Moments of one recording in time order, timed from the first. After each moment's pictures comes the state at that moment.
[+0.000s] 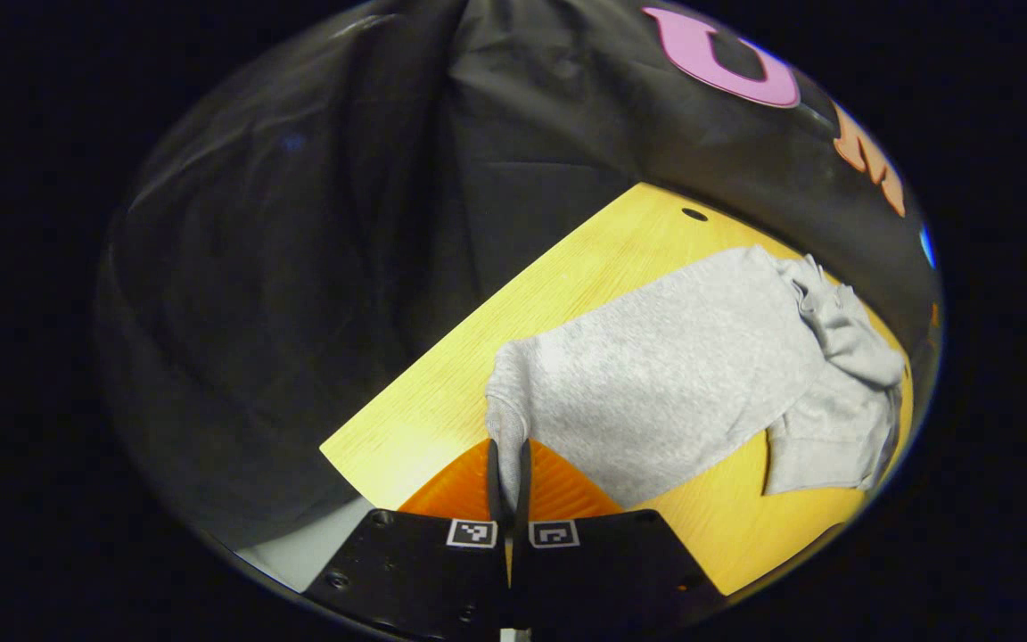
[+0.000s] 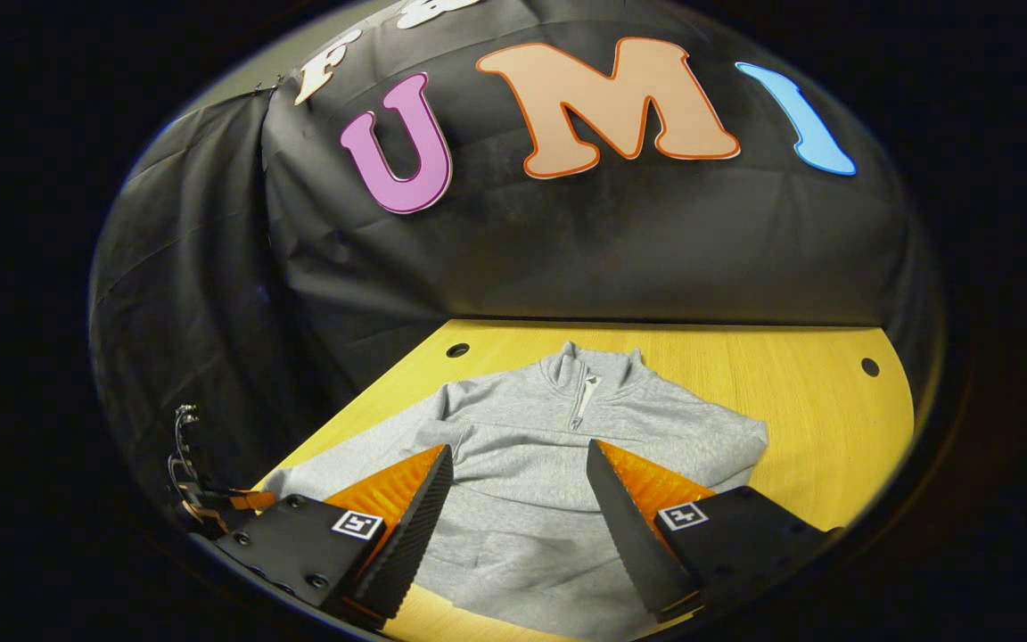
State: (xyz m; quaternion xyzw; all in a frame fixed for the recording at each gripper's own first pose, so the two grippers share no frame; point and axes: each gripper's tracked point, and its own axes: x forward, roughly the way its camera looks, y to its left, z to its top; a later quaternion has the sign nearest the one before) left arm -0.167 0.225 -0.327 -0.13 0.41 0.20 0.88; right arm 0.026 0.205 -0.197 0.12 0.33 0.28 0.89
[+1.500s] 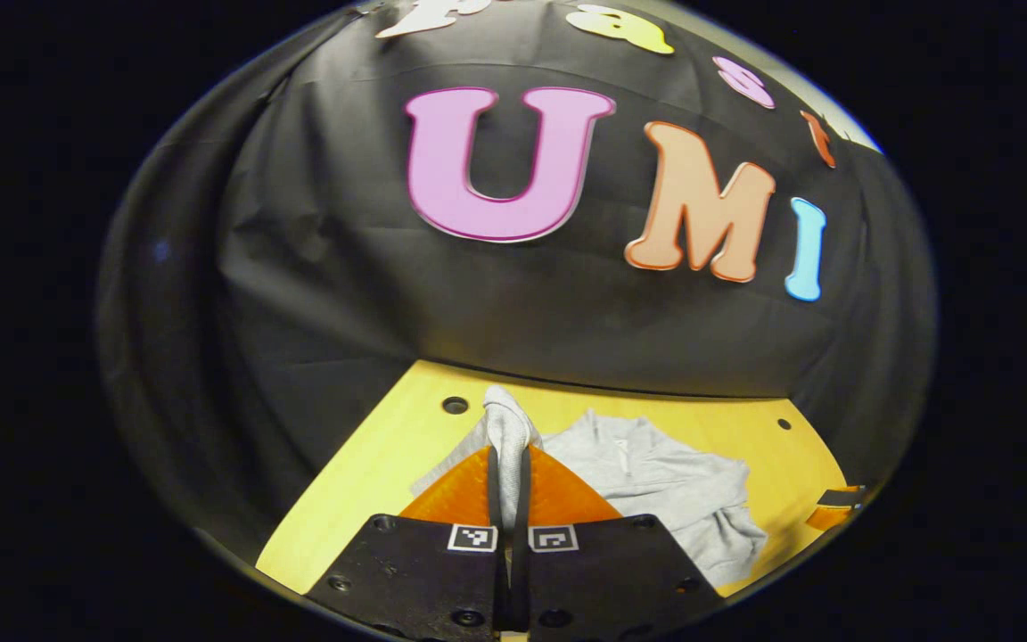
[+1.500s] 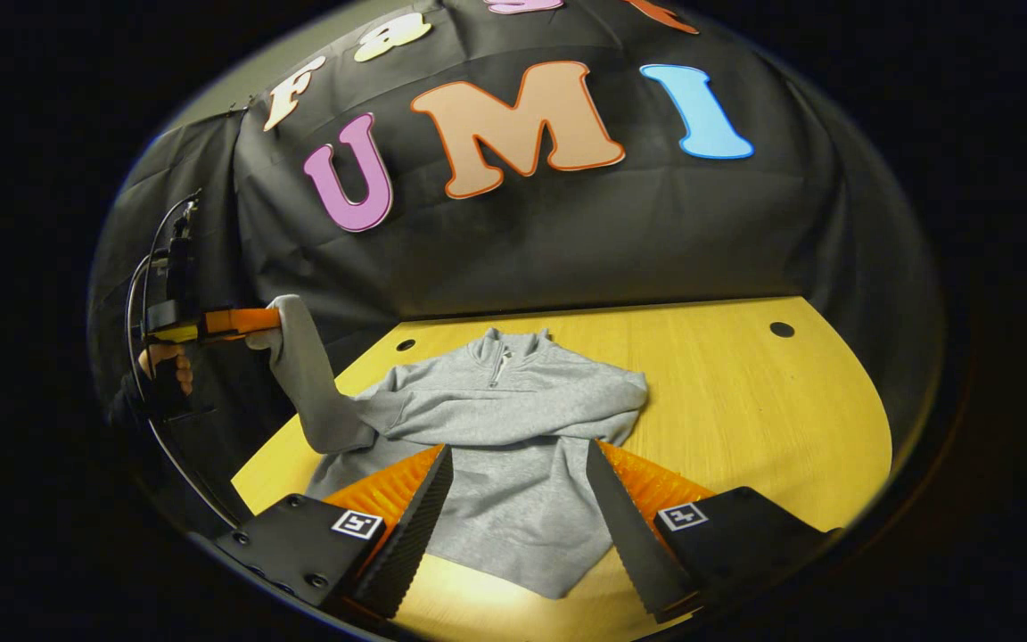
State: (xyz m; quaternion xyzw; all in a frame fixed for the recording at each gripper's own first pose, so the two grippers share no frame) left arm 0.063 -0.021 -0.093 -0.07 0.22 -0.06 0.97; right arm -0.037 0.054 -0.208 0.13 0.33 0.20 0.91
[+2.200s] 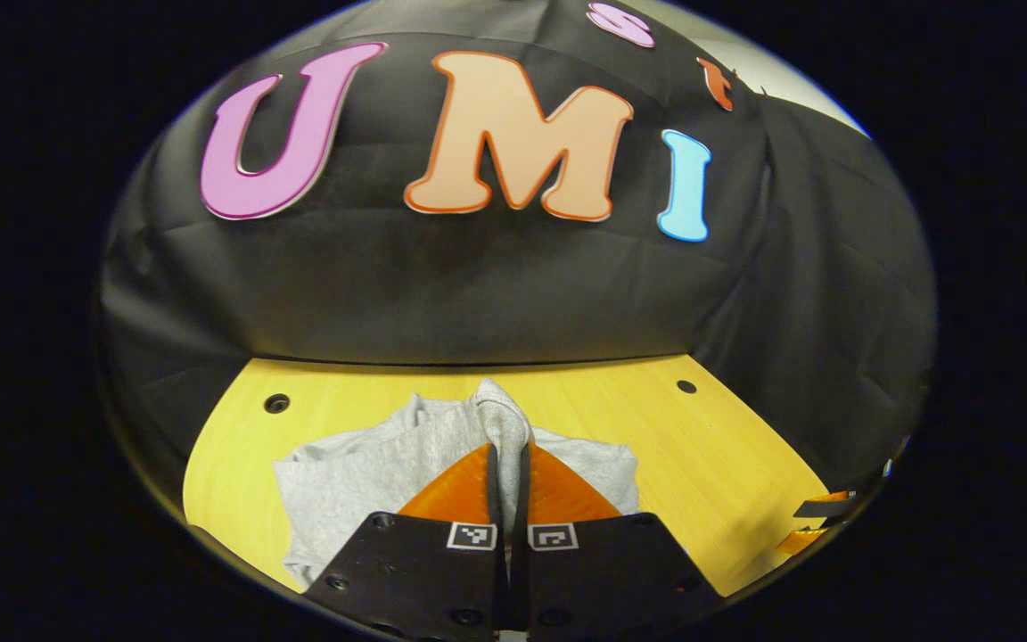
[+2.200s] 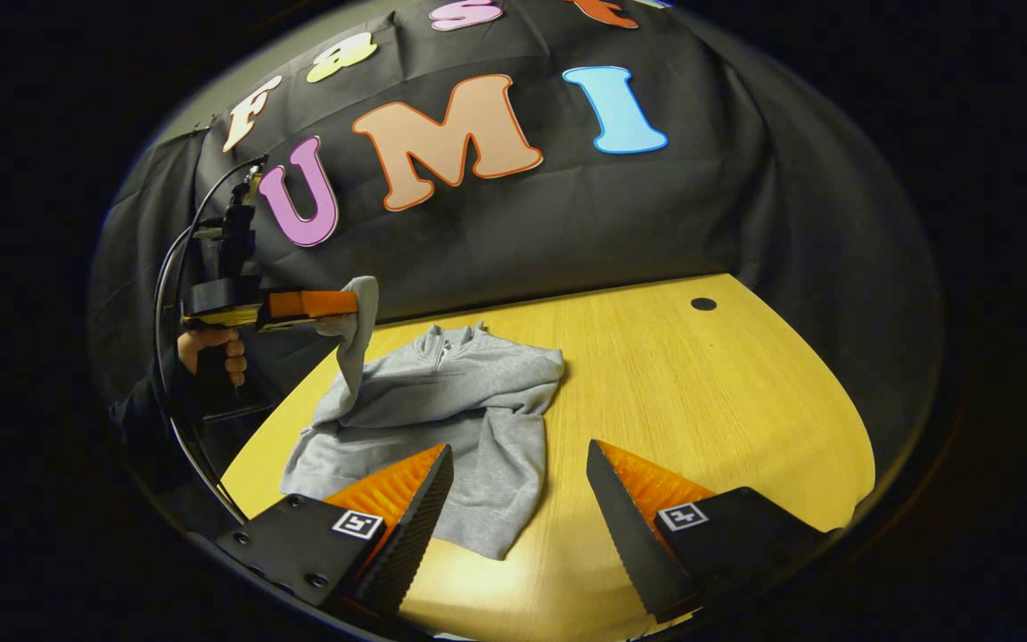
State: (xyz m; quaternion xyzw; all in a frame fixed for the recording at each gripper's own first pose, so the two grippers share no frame) left arm 0.078 -0.240 -0.135 -0.04 0.26 -0.23 0.94; right arm -0.077 -0.034 -0.220 0.14 0.34 0.12 0.92
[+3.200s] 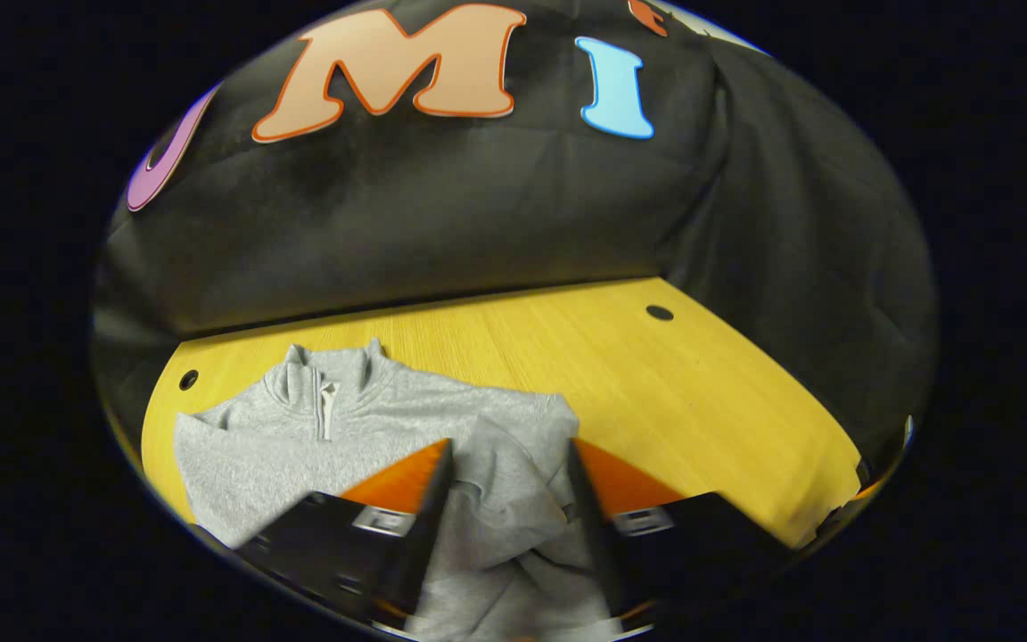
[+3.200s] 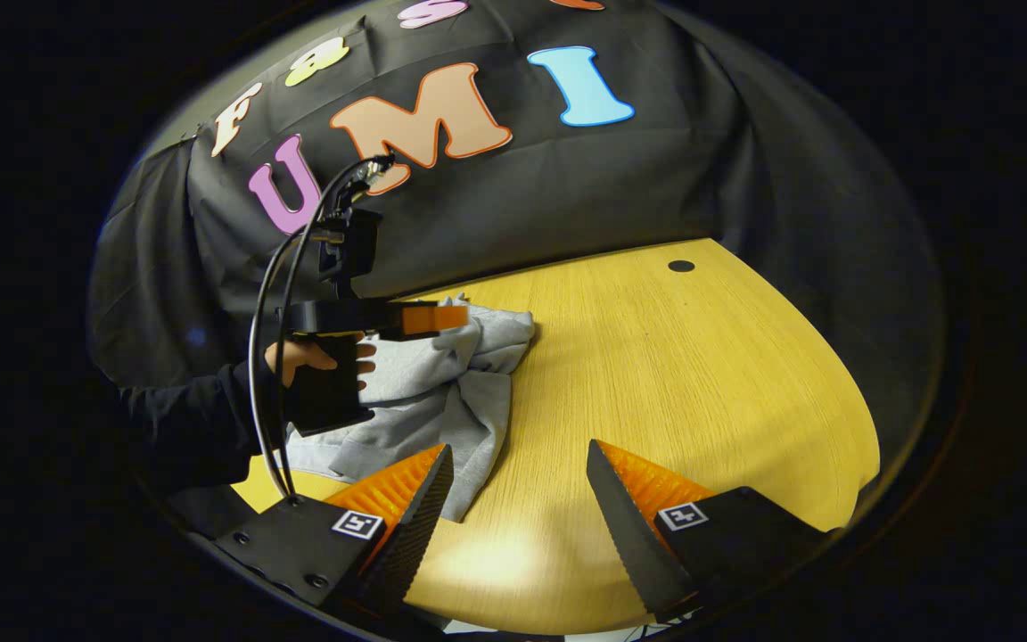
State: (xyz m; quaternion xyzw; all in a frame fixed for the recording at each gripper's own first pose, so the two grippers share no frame) left arm 0.069 -0.362 -0.227 0.02 0.28 -0.26 0.92; right arm -0.102 -0.066 -0.259 0.15 0.37 0.15 0.90
